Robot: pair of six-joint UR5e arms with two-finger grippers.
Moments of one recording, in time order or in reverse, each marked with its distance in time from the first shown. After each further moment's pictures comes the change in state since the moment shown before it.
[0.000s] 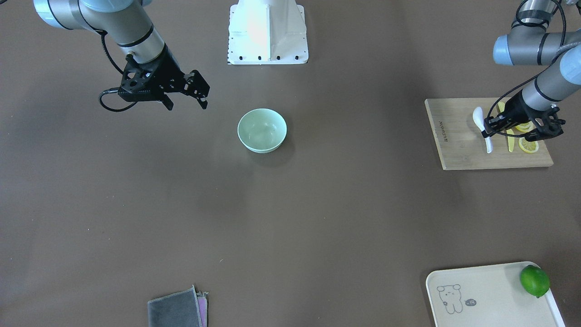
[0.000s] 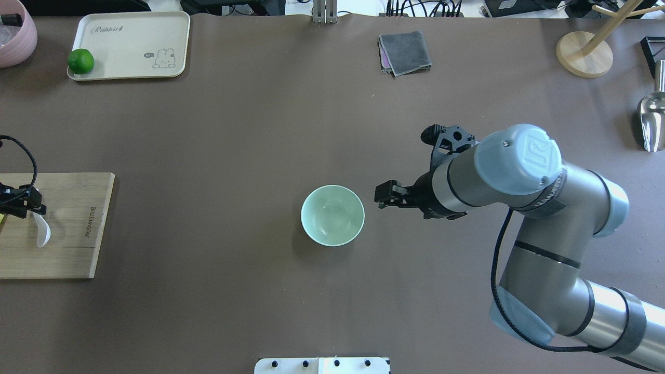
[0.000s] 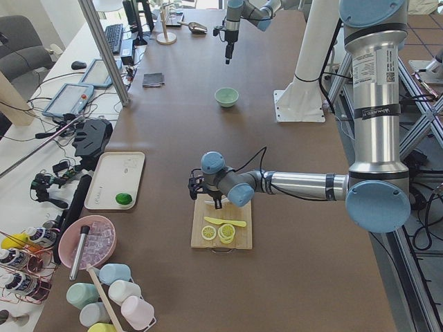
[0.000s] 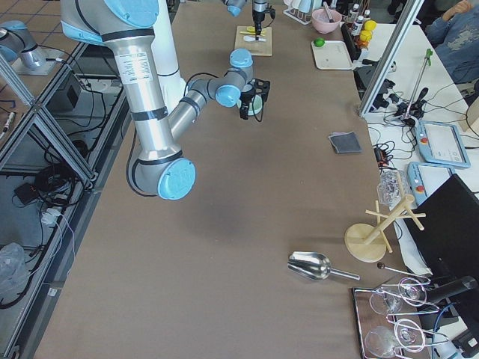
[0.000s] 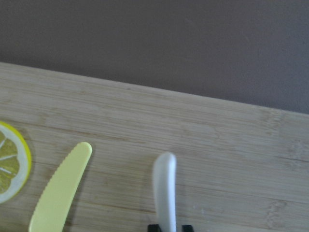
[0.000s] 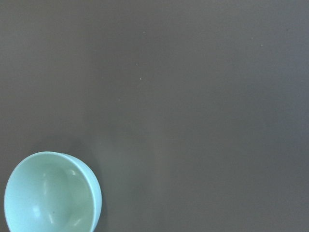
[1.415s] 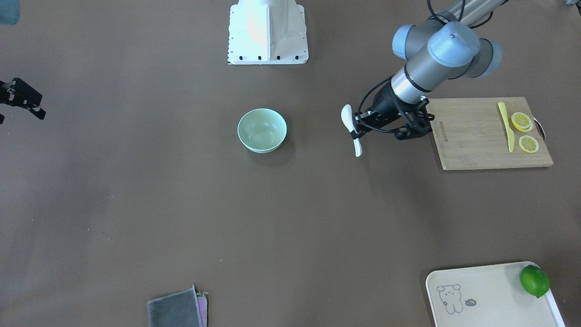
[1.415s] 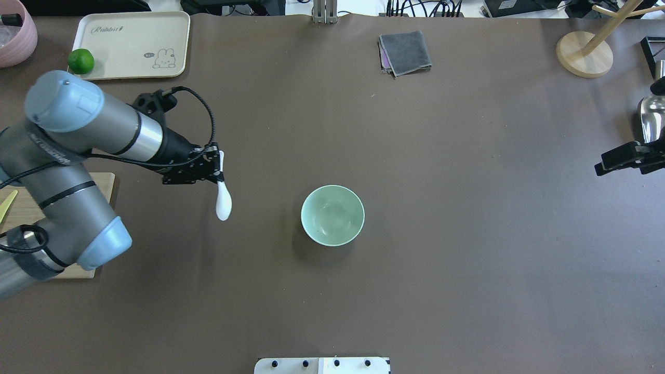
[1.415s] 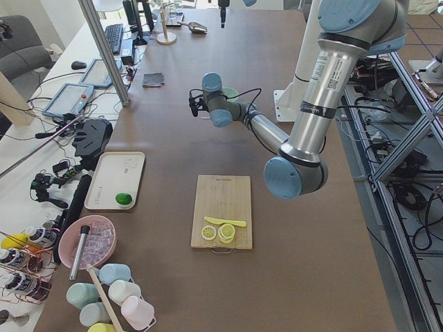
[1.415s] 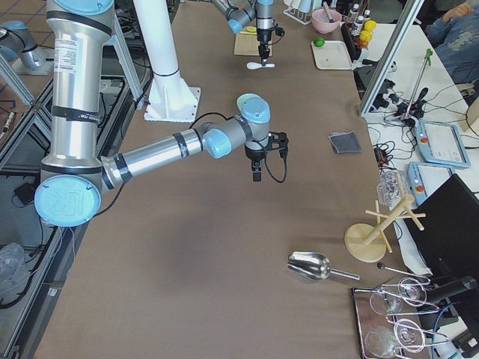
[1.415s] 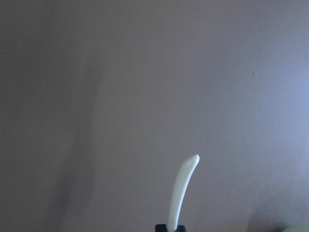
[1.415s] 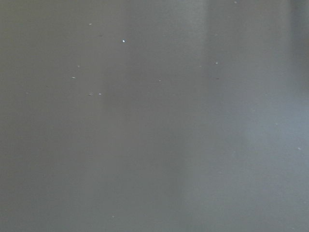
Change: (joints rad) left arm 0.291 -0.530 -0.143 0.151 0.126 -0.618; right arm 0.521 -0.405 -0.022 -0.005 0.286 -0.779
